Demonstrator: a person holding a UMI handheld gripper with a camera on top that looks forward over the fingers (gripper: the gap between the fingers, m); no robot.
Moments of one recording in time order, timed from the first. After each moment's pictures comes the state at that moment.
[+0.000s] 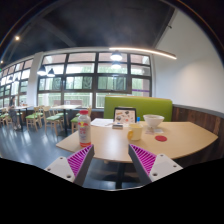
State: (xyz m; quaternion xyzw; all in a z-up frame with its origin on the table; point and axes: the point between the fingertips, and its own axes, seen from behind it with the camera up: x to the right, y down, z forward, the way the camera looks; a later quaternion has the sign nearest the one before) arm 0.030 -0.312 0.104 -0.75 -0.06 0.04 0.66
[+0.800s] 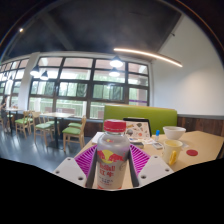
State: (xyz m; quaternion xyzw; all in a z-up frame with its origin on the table) arm -0.129 -0.075 0.103 -0.71 -0.04 -0.01 0.71
